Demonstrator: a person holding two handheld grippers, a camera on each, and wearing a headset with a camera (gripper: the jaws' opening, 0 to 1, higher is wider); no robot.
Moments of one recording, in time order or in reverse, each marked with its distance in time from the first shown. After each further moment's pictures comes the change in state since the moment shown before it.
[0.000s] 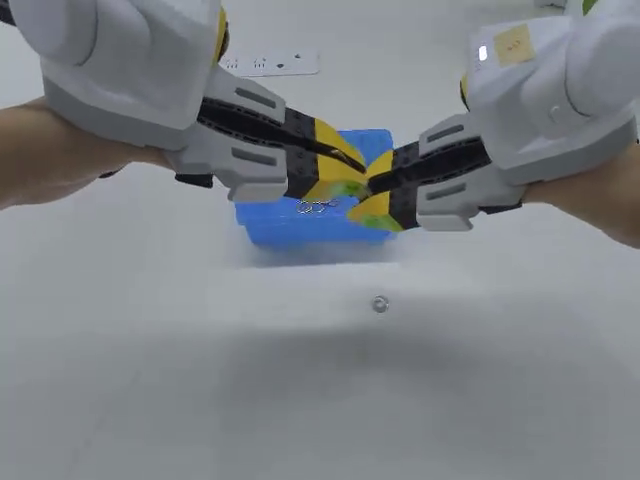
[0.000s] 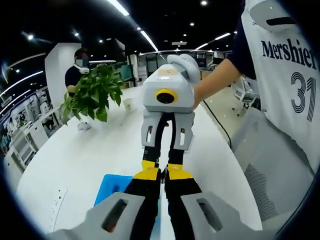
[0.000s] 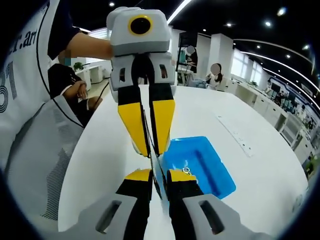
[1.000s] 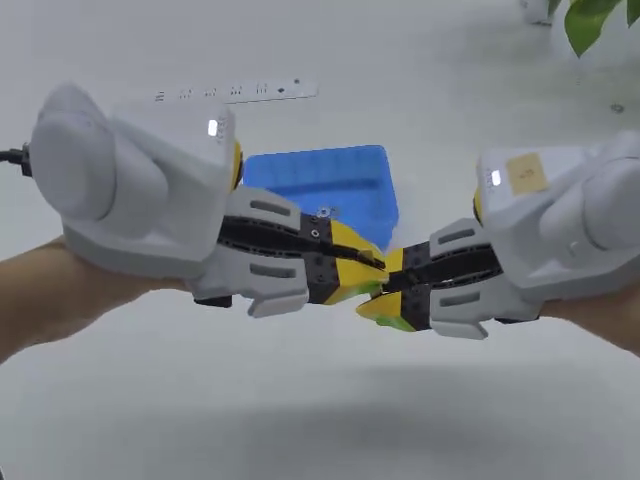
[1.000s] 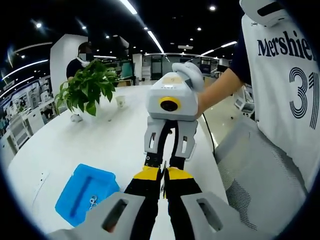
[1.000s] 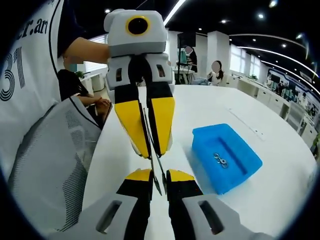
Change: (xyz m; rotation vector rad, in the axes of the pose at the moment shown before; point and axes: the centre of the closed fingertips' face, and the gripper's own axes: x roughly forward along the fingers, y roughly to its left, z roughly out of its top) left arm 0.013 -0.053 -0.011 -0.116 -0.022 0.001; right arm 0.003 0.059 -0.024 0.089 -0.038 0.029
